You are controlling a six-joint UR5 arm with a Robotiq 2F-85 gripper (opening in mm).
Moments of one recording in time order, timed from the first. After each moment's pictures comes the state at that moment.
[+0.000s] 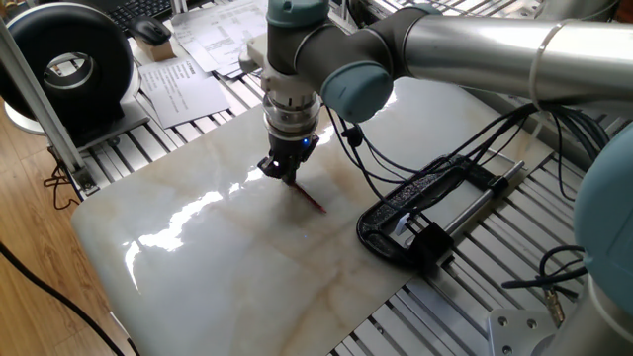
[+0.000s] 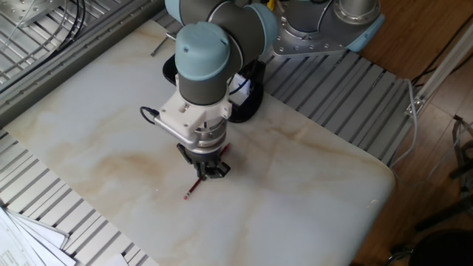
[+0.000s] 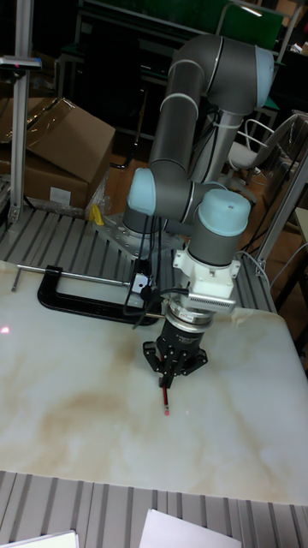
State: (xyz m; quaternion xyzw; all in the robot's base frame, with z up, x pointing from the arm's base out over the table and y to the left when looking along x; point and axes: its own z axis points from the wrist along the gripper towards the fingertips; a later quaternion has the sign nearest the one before) arm 0.570 0.086 0.003 -0.02 1.00 0.01 0.06
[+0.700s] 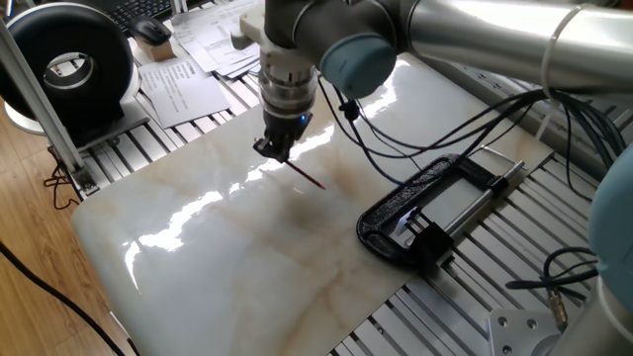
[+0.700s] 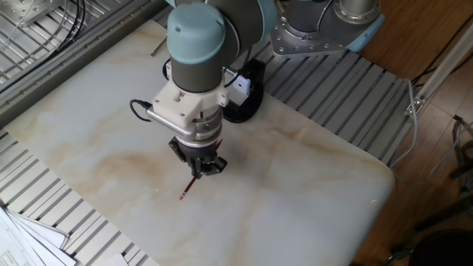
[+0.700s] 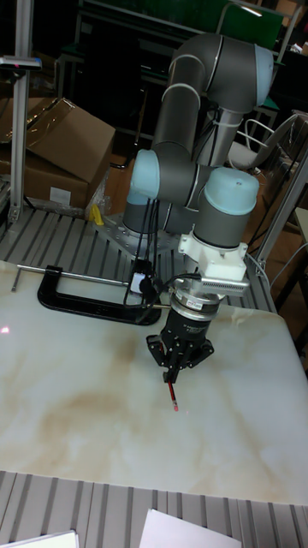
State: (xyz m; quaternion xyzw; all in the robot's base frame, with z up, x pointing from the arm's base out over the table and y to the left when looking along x) arm 0.589 0.084 0.043 -0.08 0.99 0.00 0.07
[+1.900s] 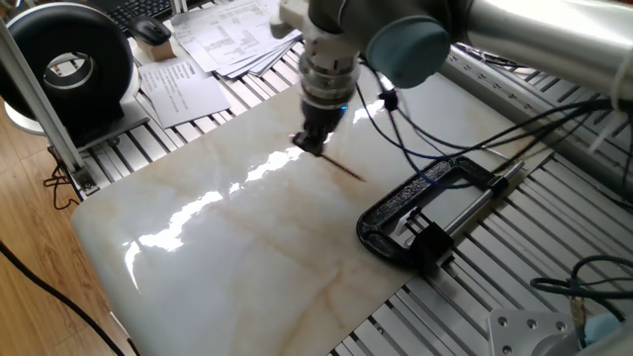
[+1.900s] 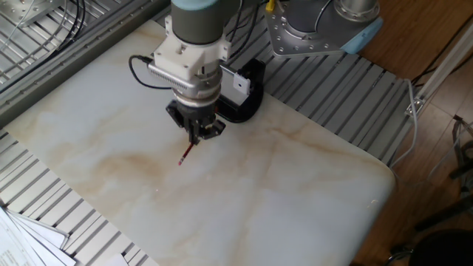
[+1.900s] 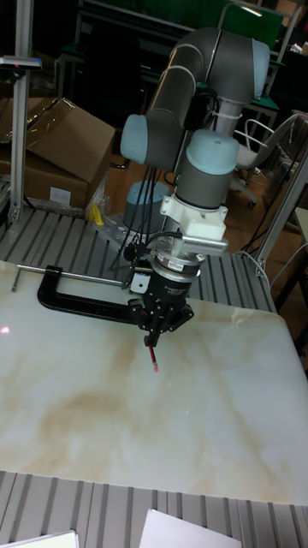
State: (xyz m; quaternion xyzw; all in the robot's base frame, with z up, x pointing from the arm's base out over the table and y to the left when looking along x) arm 0.530 0.032 0.074 -0.08 0.99 -0.02 0.06
